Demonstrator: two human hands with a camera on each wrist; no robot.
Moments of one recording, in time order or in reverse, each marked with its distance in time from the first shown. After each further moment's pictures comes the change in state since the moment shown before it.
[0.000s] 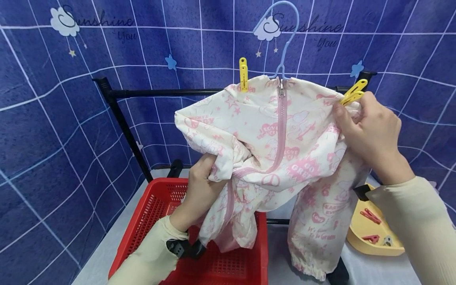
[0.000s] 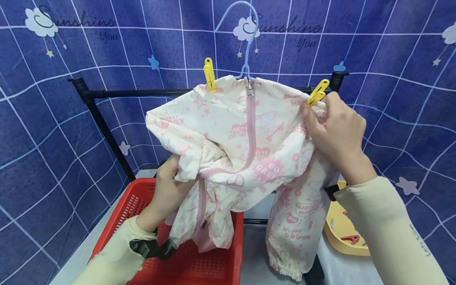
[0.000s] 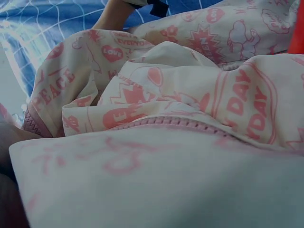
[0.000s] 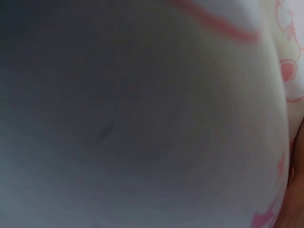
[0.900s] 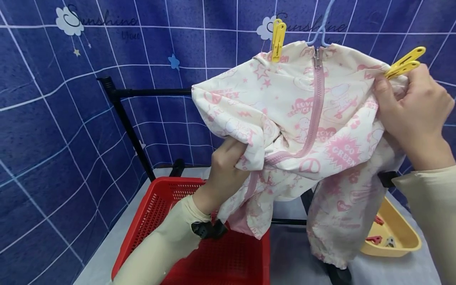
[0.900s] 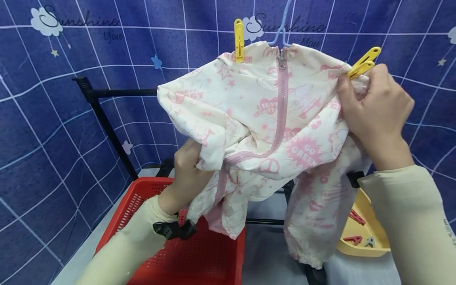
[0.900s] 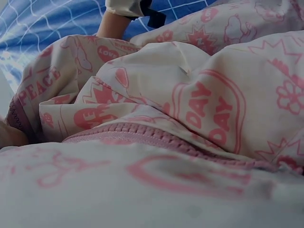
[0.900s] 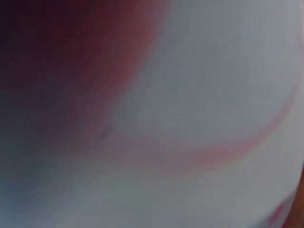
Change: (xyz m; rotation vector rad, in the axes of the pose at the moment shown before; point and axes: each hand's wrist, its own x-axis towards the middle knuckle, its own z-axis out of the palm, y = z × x) left_hand 0.046 0.026 0.029 -0.042 0.097 0.280; right_hand 0.032 0.018 -0.030 -0.099 0.118 0.082
